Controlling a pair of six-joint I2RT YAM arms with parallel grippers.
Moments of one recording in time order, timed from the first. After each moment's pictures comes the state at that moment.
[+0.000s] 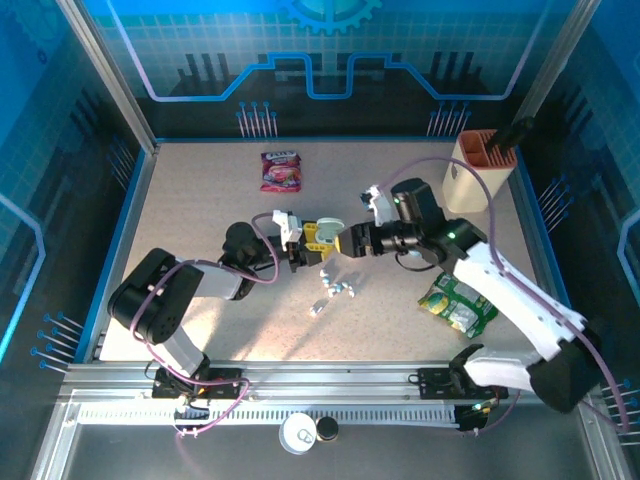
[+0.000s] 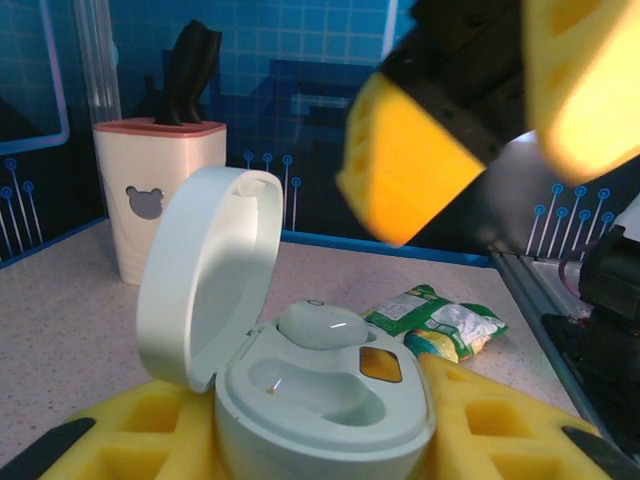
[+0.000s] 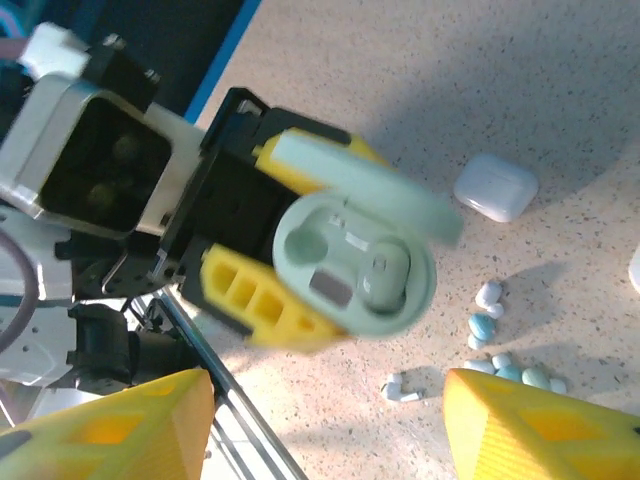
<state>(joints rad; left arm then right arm) -0.44 1.64 0.54 1.25 0.89 -0.16 0.58 1.18 1.09 -0.59 -0.45 0.42</state>
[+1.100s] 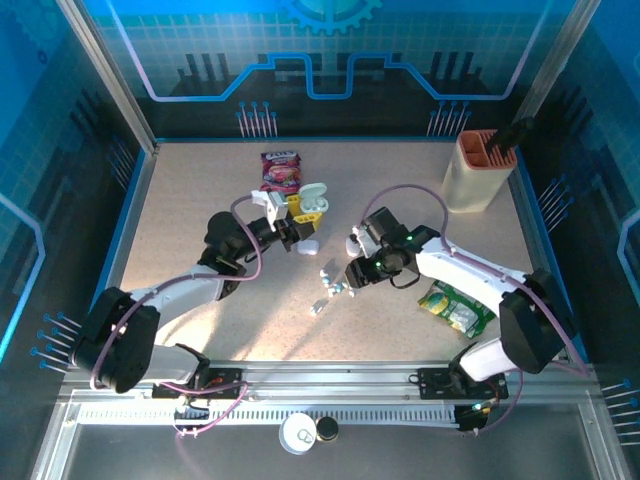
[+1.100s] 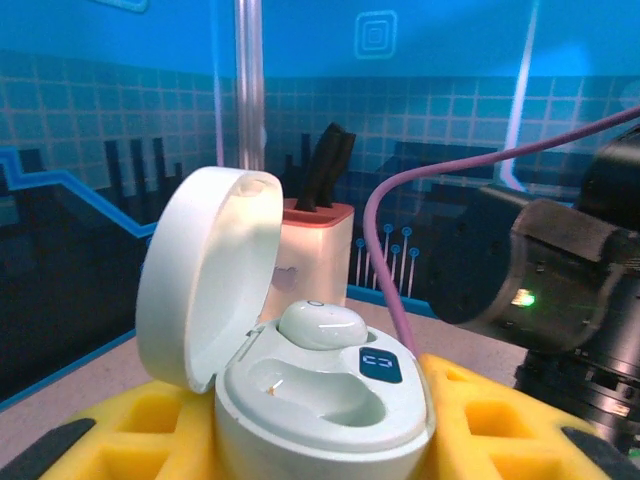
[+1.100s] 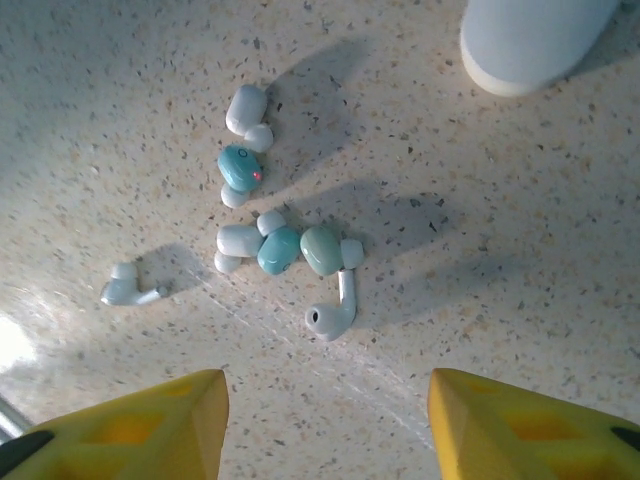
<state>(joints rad) -0.41 1.34 0.58 0.96 0.61 -0.14 0.65 1.47 0.99 -0.69 -0.17 0.22</state>
